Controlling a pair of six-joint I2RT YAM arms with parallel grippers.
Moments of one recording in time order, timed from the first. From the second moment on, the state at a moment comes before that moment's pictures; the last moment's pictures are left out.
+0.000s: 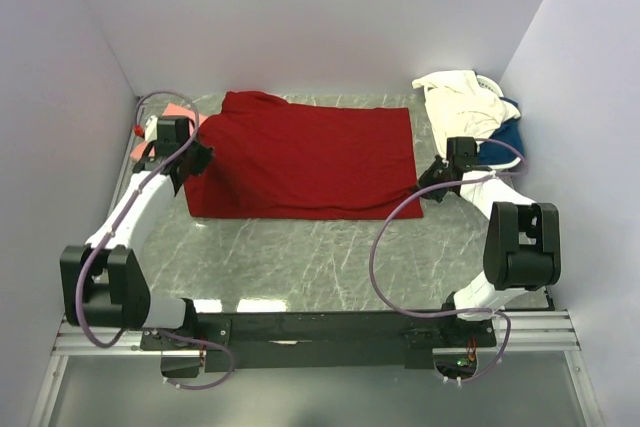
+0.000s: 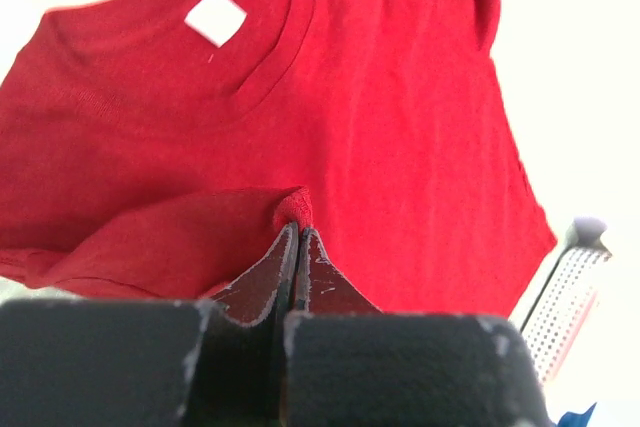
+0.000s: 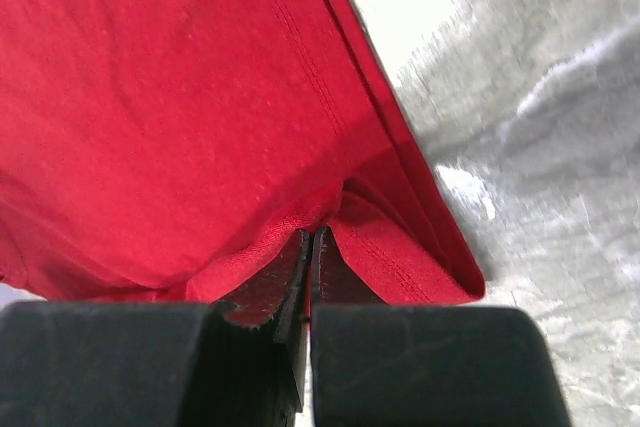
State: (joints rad) left arm -0.06 1.35 1.02 -0.36 -0.12 -1.01; right arm -0.05 1.58 0.90 -0.31 -0.23 0.71
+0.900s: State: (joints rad) left arm -0.05 1.64 1.29 -0.37 -0.16 -0.98; right arm -0.10 1.68 0.98 -0.25 -0.29 0.74
